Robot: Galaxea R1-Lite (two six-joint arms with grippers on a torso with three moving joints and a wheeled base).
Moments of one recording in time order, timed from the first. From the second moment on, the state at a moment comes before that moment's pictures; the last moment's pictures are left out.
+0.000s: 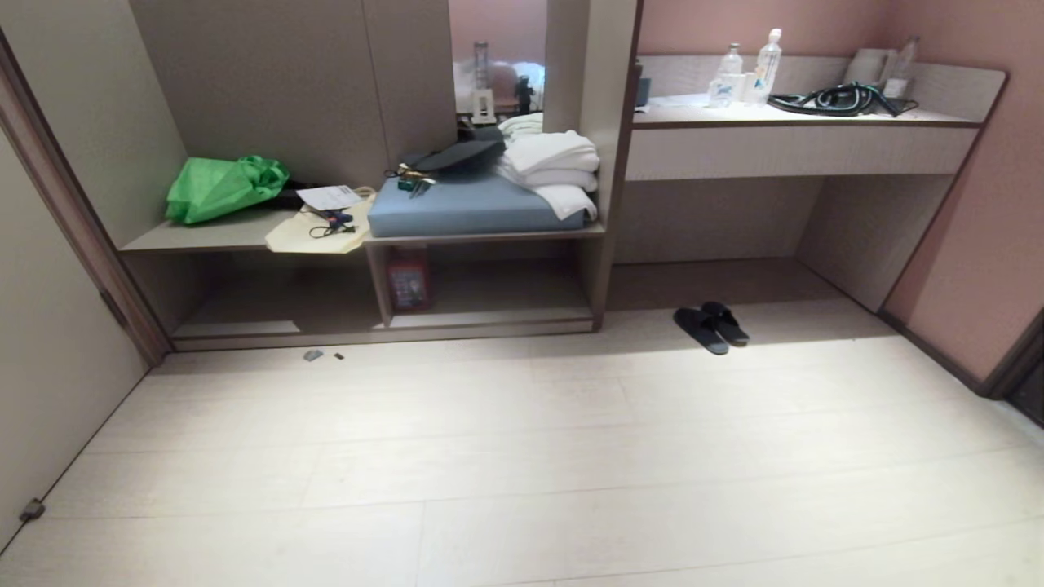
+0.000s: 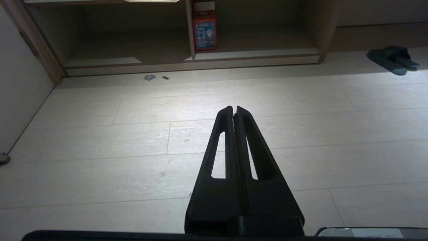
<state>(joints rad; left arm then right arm) 0.00 0.00 0.00 0.00 0.00 0.00 -0.01 0.00 0.00 0.00 0.00 0.00</state>
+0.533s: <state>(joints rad) 0.00 0.00 0.00 0.00 0.00 0.00 -0.01 0.00 0.00 0.00 0.00 0.00</state>
